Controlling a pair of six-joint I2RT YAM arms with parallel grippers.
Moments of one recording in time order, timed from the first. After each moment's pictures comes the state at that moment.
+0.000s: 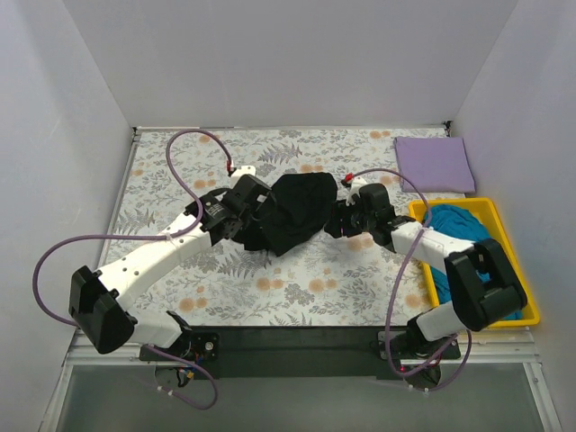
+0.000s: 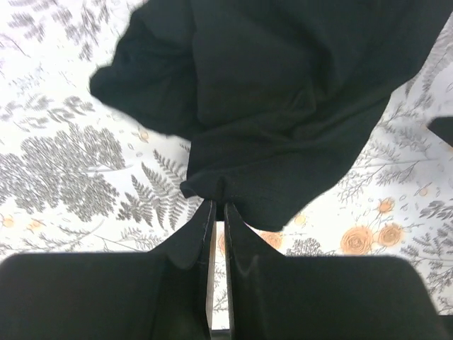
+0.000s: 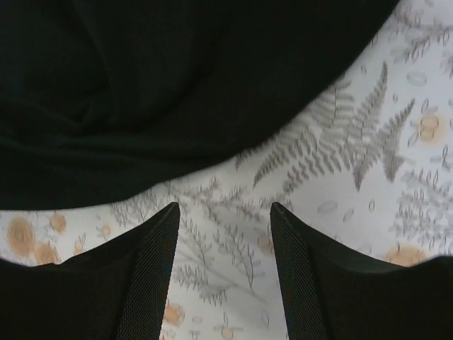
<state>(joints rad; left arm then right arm) -0.78 1.35 1.19 -0.83 -0.42 -0.65 0.48 1.41 0.68 0.03 -0.24 0.24</state>
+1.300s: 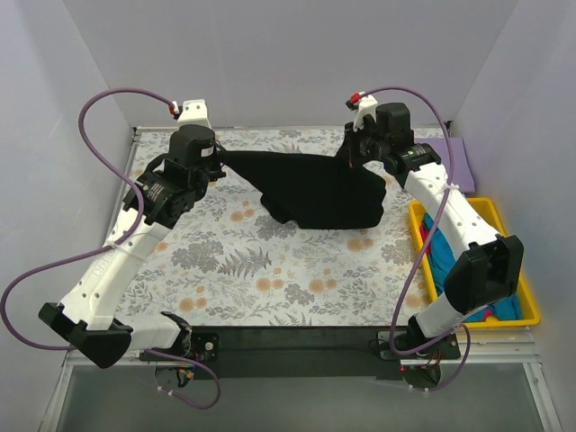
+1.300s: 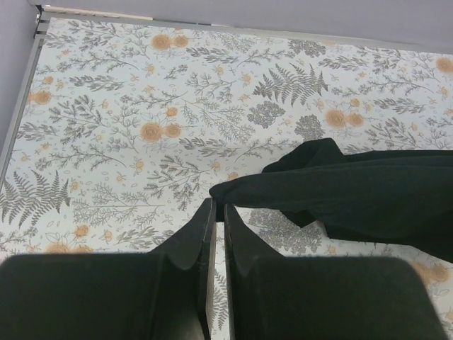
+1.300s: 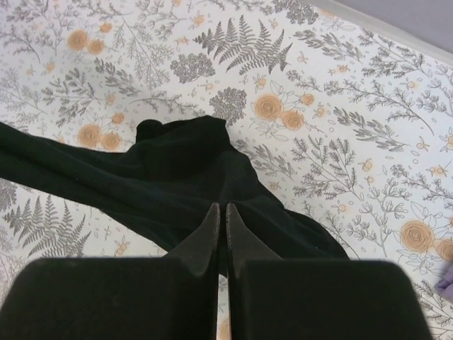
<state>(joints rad) -0.56 1.26 1.56 -0.79 -0.55 -0.34 0.36 1.57 1.50 -0.43 -0.29 0.00</state>
